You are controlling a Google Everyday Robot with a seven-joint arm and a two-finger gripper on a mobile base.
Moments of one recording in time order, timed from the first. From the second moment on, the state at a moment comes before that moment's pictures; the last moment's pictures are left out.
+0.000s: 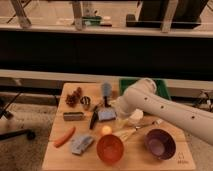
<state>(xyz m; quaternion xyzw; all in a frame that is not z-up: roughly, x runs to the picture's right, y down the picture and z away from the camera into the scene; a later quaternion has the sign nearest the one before) 0.047 0.128 0.720 -0.22 -0.19 -0.08 0.95</state>
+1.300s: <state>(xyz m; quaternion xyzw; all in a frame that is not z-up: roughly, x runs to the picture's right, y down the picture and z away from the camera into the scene) 0.033 0.129 0.751 -0.21 -0.20 -0.10 0.95</state>
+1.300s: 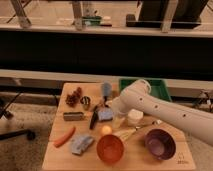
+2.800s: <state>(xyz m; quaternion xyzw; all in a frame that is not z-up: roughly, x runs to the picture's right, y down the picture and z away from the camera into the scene) 0.019 0.116 0.816 -0.20 -0.14 -0.11 0.96</state>
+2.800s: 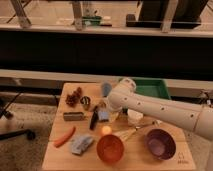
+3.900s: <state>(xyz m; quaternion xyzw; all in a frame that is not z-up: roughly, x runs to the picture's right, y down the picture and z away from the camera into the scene) 0.021 0.135 0.859 -0.23 -0.13 -0.12 0.96</state>
